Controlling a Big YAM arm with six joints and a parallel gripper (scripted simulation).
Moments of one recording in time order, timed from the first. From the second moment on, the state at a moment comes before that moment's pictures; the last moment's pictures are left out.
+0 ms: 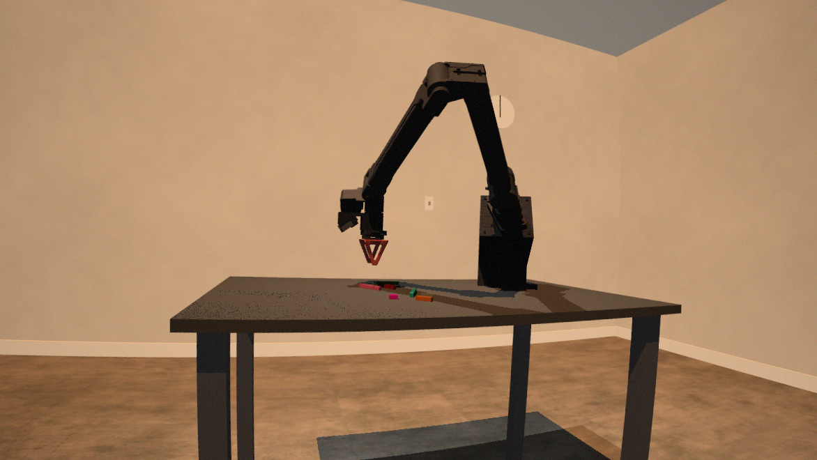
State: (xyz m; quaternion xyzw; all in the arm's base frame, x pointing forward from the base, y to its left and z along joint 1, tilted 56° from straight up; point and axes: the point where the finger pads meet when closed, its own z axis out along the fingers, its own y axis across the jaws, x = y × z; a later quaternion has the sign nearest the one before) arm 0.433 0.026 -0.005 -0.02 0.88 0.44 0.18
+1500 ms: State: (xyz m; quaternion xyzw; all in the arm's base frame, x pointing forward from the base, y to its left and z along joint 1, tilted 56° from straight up) arm 0.445 0.038 0.020 -0.29 0.83 0.36 0.31
